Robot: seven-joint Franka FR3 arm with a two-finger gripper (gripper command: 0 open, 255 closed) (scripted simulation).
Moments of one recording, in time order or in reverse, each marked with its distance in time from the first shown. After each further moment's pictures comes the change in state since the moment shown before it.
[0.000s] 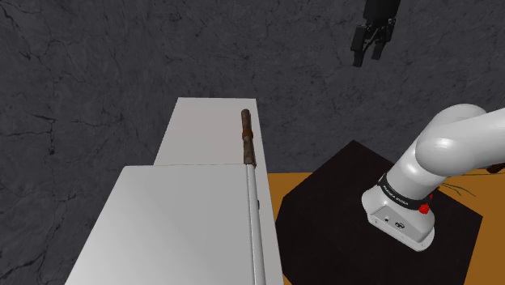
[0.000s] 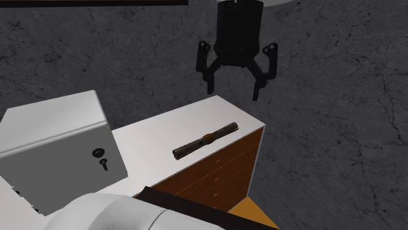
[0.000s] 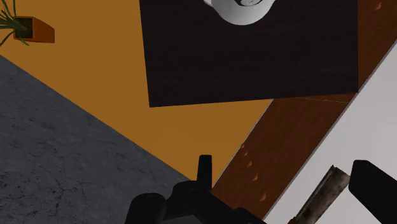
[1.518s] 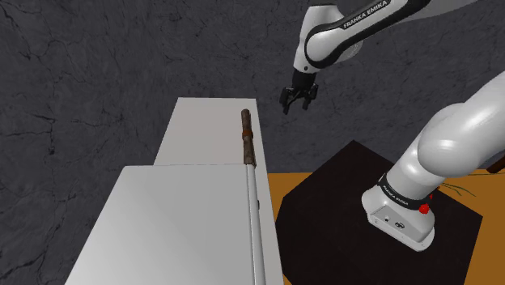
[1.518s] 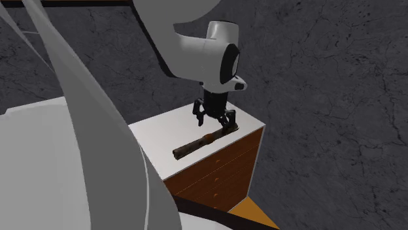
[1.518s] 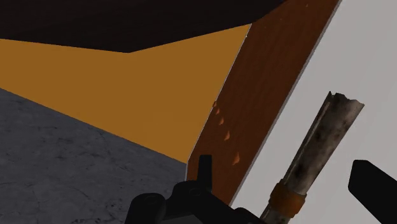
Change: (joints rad) arm 0.057 0.510 0.071 -0.207 0.166 0.858 0.190
